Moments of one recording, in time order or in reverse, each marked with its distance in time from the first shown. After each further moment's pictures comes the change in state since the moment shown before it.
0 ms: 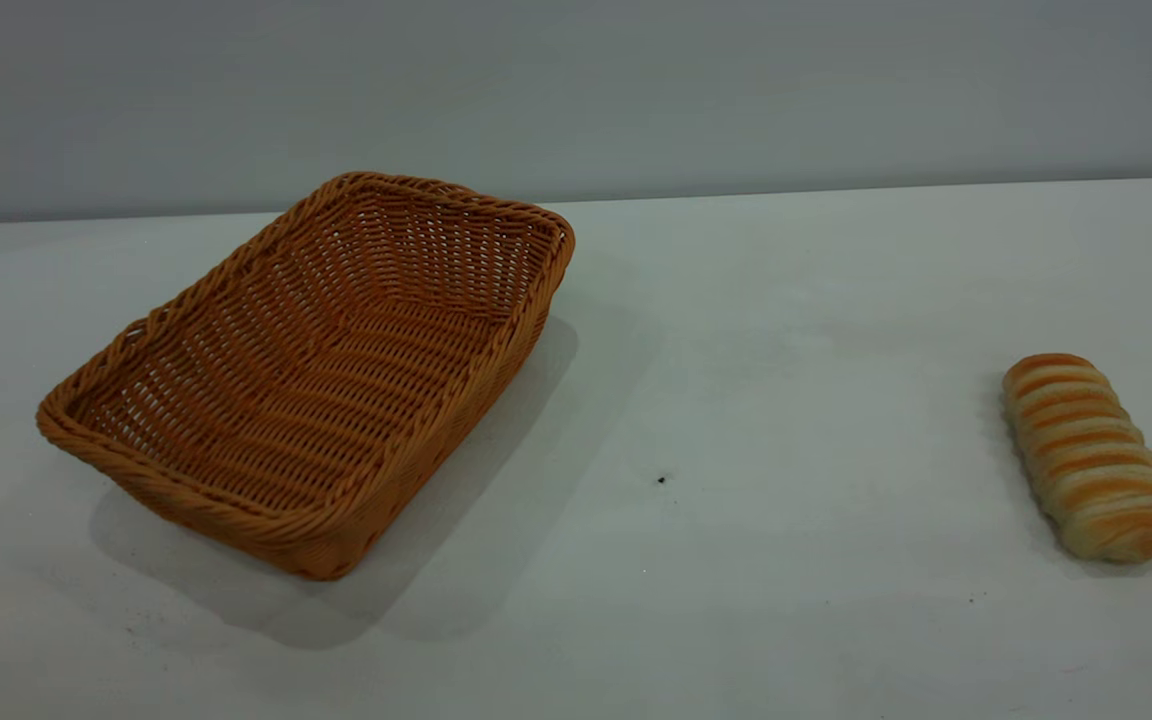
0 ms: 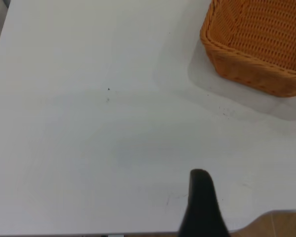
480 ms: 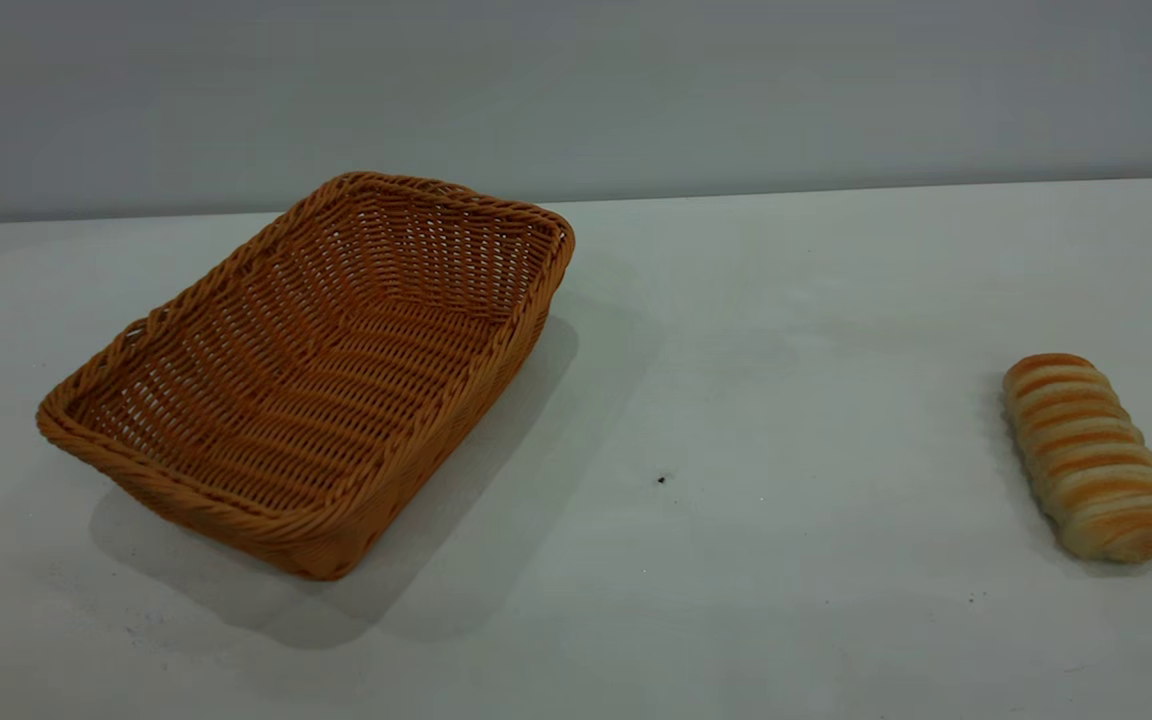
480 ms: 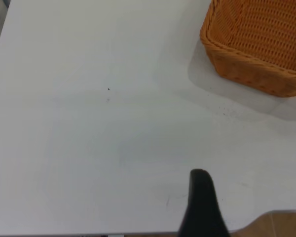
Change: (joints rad) left arm 0.000 0.000 0.000 0.000 0.000 0.000; right arm 0.000 0.000 0.000 0.000 0.000 0.000
